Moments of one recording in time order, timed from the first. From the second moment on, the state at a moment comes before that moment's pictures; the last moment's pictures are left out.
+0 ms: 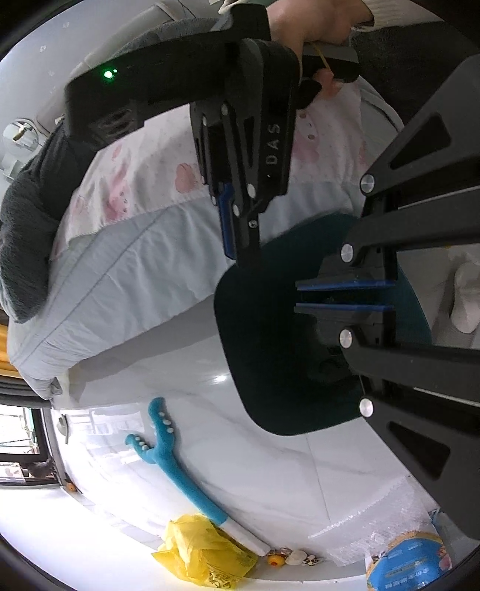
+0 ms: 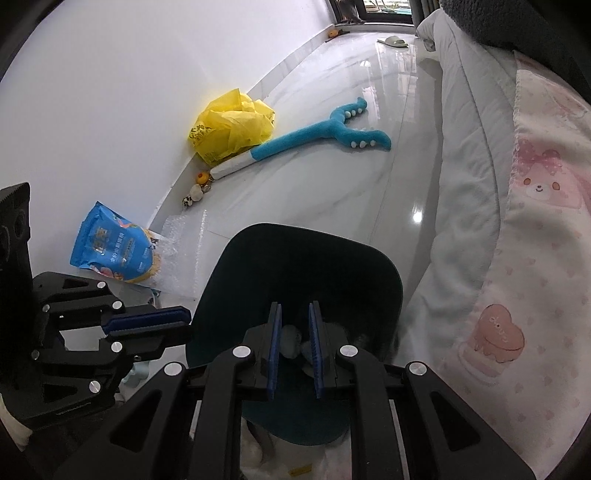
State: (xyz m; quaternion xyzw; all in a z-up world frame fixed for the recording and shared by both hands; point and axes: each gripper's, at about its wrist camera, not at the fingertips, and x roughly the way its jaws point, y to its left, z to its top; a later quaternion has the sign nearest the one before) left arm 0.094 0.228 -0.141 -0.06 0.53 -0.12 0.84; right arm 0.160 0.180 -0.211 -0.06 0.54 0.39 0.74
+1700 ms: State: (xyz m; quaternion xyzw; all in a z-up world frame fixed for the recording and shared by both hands) left arm 0.153 0.055 -0.029 -0.03 0.33 -0.09 0.94; right arm 0.184 -0.091 -0.107 0.03 0.35 0.24 0.90
